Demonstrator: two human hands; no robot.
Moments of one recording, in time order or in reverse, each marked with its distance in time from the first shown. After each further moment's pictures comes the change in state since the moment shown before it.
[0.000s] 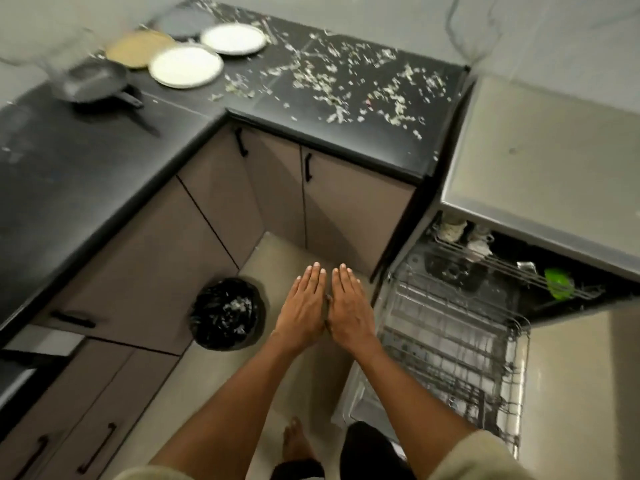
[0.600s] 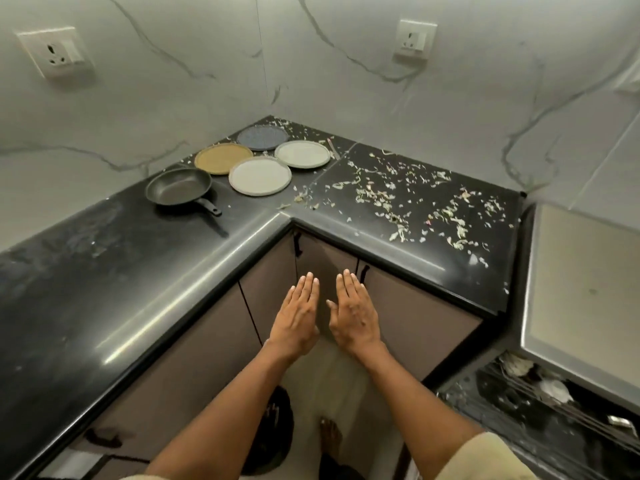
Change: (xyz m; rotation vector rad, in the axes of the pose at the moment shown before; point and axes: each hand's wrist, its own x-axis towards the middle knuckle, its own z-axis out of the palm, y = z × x) left_hand 0.131 -0.179 -0.150 -0.061 0.239 -0.121; right_hand 0.240 -0.138 -0.070 0.040 0.148 -0.193
